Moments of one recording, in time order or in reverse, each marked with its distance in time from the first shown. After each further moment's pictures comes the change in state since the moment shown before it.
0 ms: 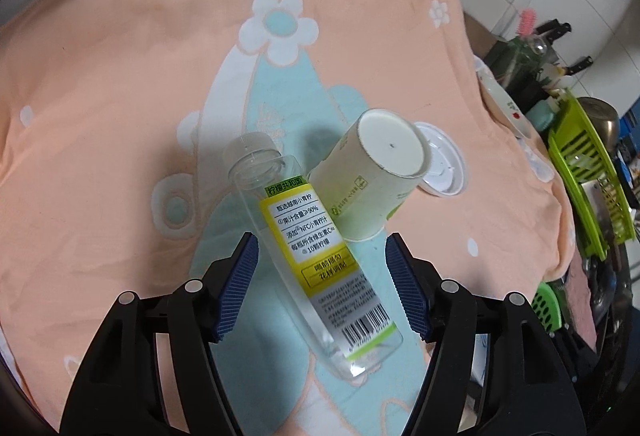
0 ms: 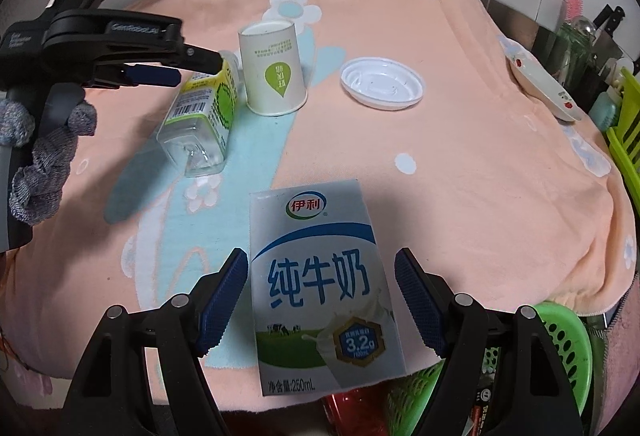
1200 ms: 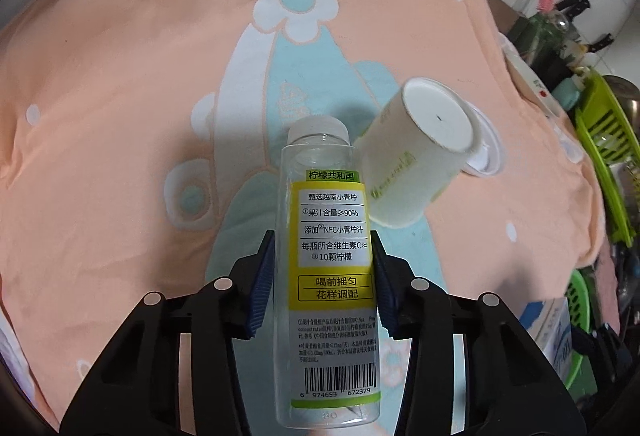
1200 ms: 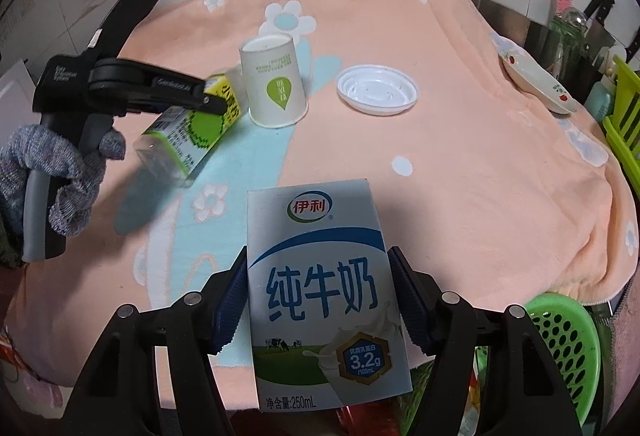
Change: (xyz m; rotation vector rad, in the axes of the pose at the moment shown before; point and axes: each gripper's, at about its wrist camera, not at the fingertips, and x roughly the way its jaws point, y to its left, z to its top) left arm 0.015 0.010 -0.005 0.048 0.052 0.079; right arm -0.019 -0.003 -0.003 0.059 -0.045 0.023
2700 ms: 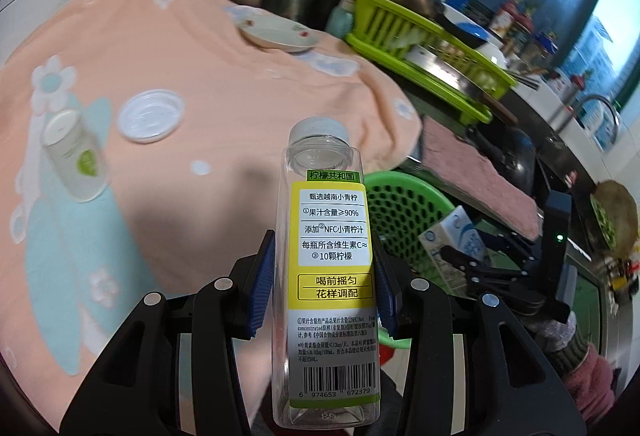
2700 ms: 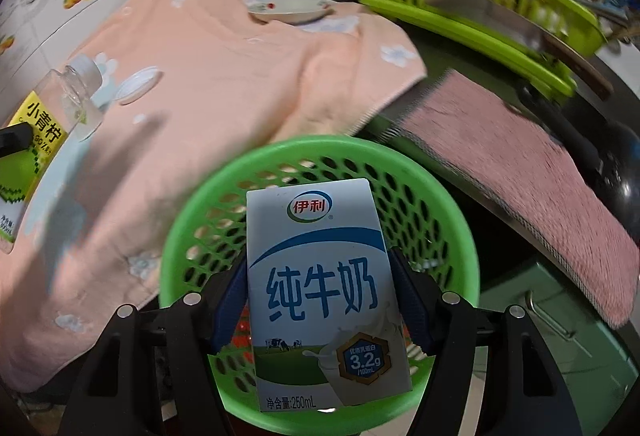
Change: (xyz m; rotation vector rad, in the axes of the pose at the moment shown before) left arm -0.088 -0.206 -0.108 0.434 -0.018 -0.408; right arm -0.107 -0.172 -0.161 0.436 -0.009 -0.328
